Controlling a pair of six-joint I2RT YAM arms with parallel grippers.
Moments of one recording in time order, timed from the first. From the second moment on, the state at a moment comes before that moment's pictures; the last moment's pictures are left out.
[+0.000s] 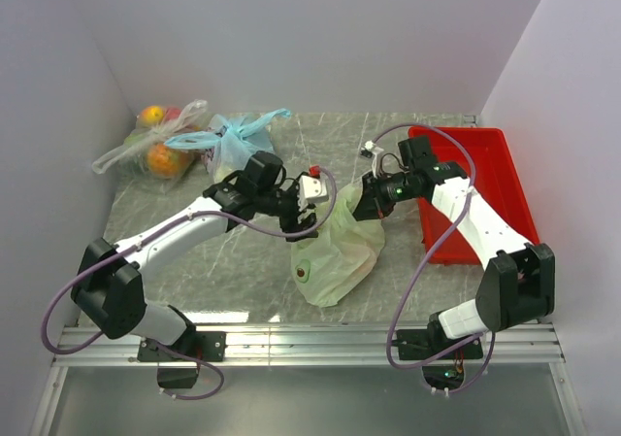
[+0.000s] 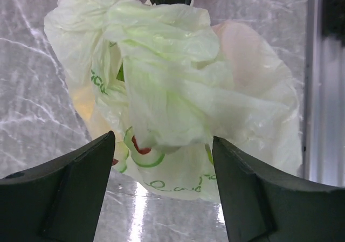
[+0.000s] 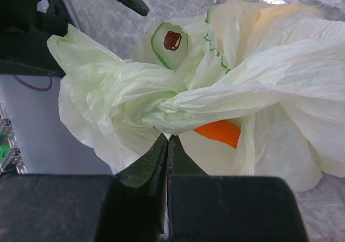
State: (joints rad) left arm -0.67 1.44 1.11 -0.34 0.63 0.47; right arm 0.27 1.43 1.16 -0.76 -0.86 -0.19
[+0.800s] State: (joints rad) left arm -0.78 1.48 1.11 -0.25 0.35 0.58; right arm 0.34 1.48 1.16 -0.75 -0.79 -0.21
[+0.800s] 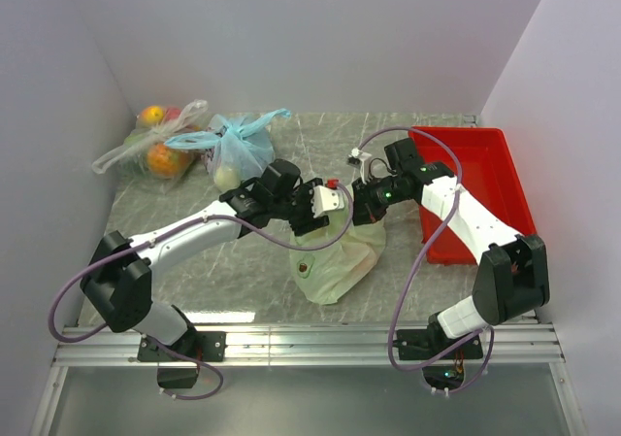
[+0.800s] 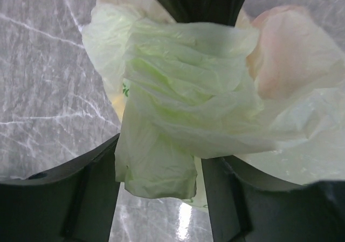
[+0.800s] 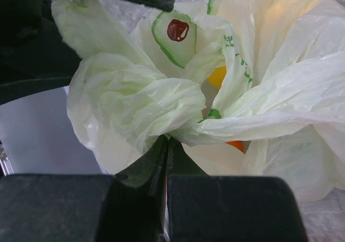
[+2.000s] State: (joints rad) left arm -0.80 1.47 1.16 -0.32 0.30 1.01; right arm 0.35 1.51 1.23 -0.83 -0.74 -0.27
